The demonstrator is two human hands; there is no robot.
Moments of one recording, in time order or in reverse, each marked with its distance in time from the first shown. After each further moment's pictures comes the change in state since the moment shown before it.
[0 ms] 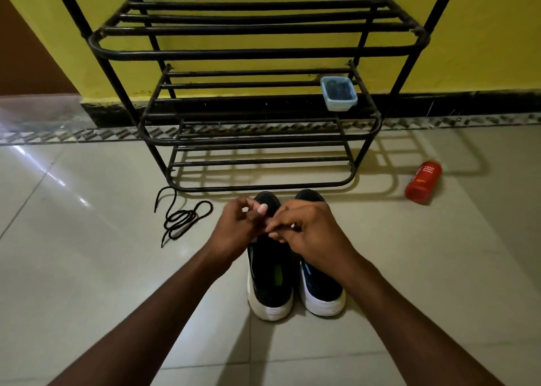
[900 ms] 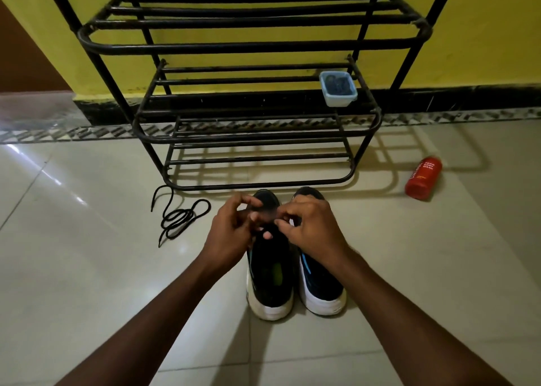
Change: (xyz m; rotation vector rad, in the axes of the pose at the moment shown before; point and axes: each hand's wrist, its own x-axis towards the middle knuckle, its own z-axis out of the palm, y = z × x) left_hand 0.000 -0.021 -0.009 0.120 -0.009 0.120; right_hand 0.010 0.047 0.019 -0.292 0.160 0.080
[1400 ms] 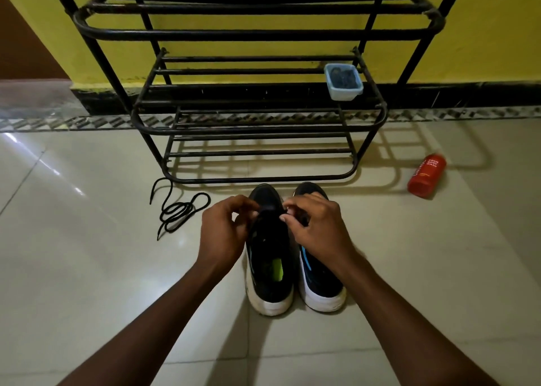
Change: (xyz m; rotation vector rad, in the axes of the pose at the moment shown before) left_hand 0.004 -0.017 -0.003 0.461 0.262 0.234; right_hand -0.010 0.004 -0.004 0.035 0.084 -0.051
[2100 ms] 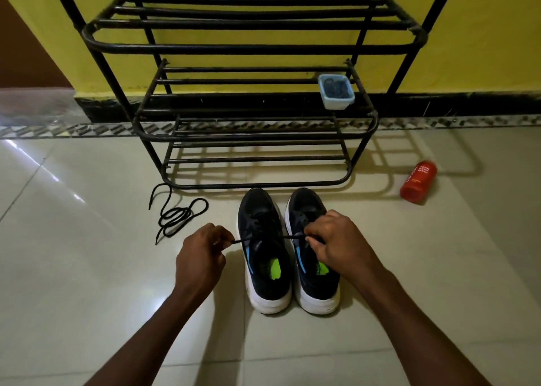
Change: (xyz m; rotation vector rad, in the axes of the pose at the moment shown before) left_hand -0.035 -0.032 -0.017 0.269 -0.038 -0.127; right_hand -0.022 0.030 -0.031 -0.313 -0.271 -0.061
